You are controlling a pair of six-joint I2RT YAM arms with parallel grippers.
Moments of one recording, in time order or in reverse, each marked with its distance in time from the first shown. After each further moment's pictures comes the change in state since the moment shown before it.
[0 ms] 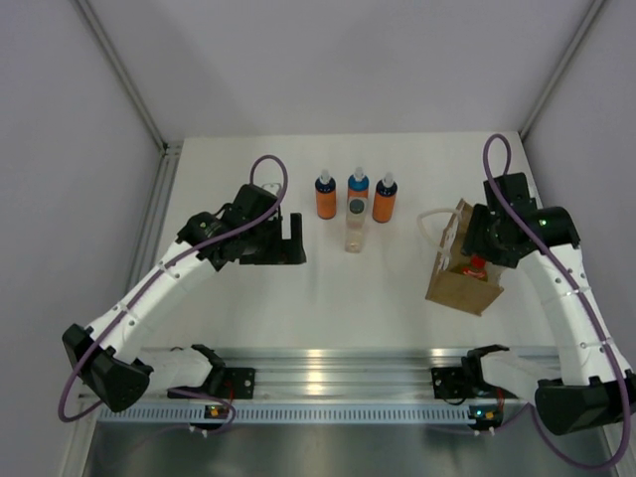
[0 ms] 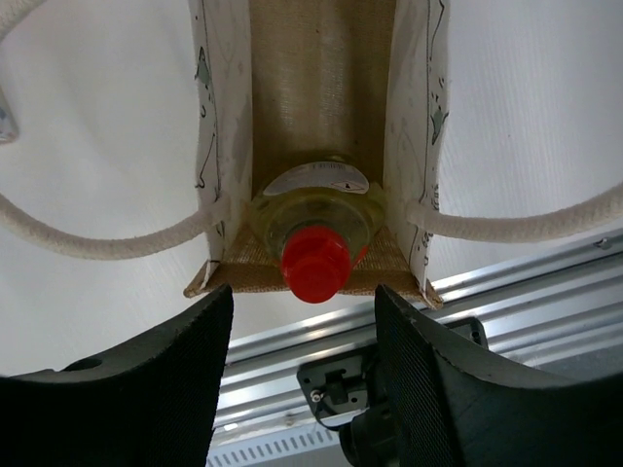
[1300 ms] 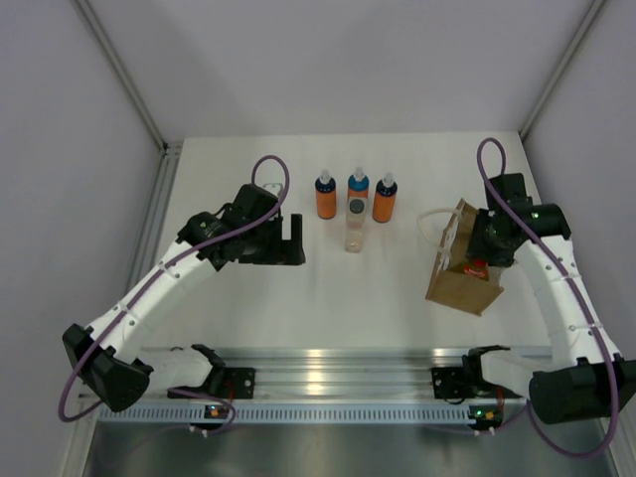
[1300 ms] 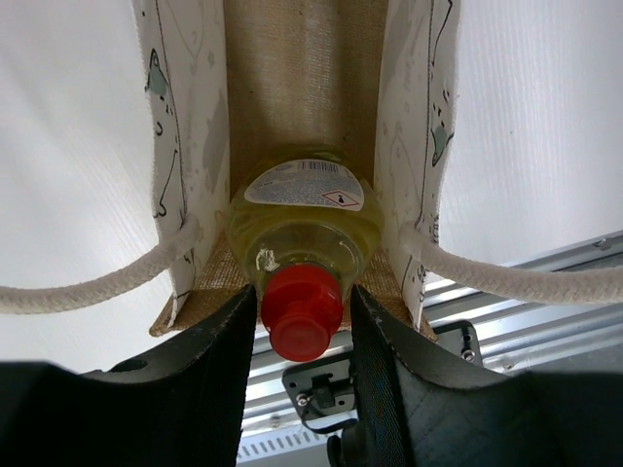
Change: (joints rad) left arm 0.000 0.000 0.000 0.000 -0.004 0.038; right arm -0.076 0.048 -0.085 0.055 -0.053 -0.072
